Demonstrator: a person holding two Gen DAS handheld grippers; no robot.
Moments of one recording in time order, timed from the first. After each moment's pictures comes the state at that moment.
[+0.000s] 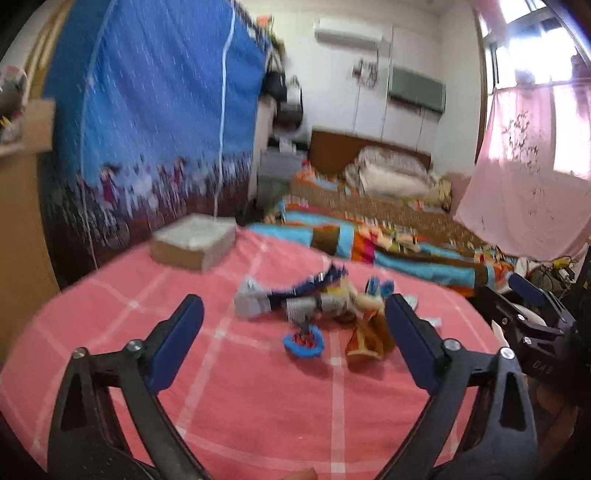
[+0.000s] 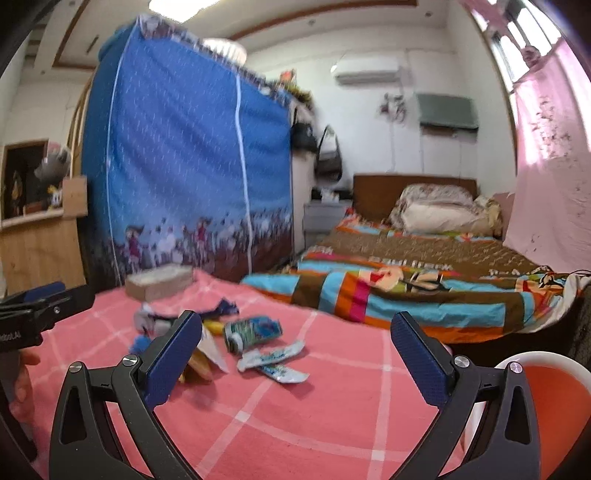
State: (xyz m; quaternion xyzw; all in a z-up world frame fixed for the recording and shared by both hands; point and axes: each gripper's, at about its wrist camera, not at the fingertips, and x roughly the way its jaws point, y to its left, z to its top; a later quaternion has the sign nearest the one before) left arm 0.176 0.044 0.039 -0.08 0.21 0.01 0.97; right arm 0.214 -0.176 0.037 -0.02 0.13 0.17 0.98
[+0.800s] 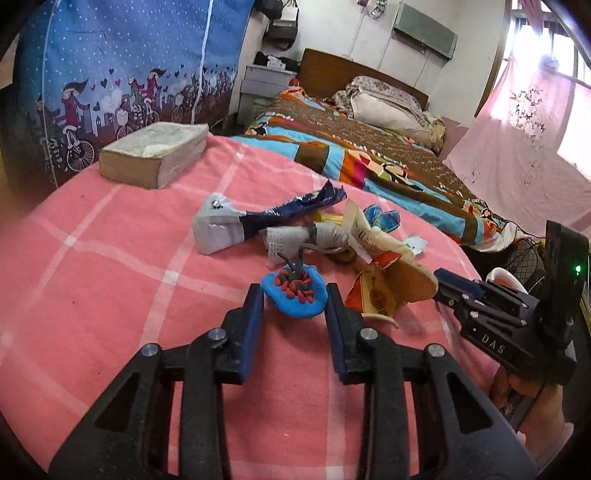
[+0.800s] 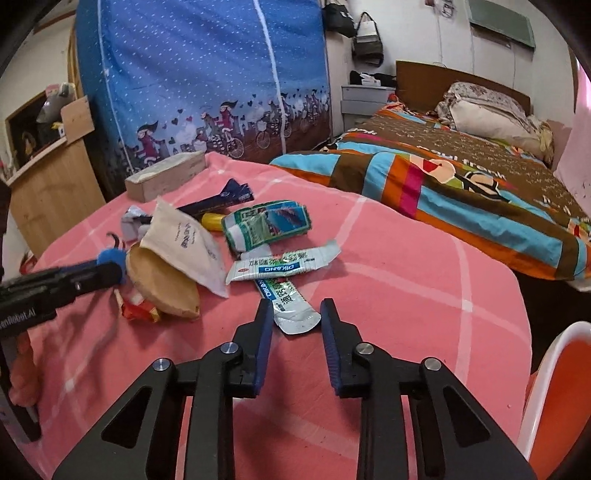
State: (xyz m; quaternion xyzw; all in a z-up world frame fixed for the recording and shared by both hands) left arm 0.216 0.047 0.009 -0.12 0.35 -0.05 0.93; right arm 0.278 -0.151 -0.010 -0.05 0.35 0.23 0.90
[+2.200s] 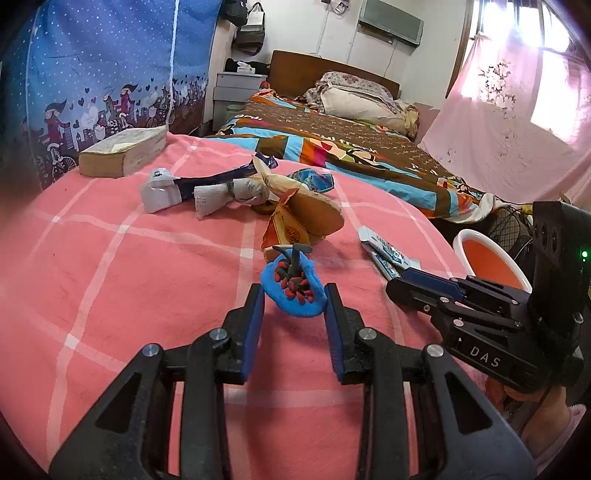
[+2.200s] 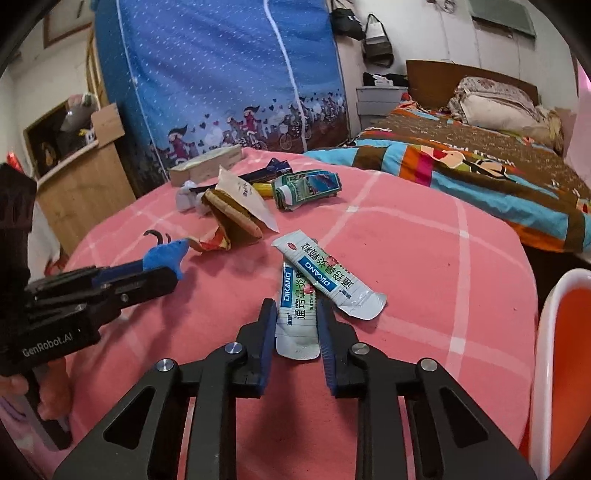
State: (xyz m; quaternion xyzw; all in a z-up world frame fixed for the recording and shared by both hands) left arm 0.173 -0.011 0.006 -0.08 0.34 -0.08 0.93; right arm 0.219 -0.174 -0.018 -0.01 0.35 0.28 0.90
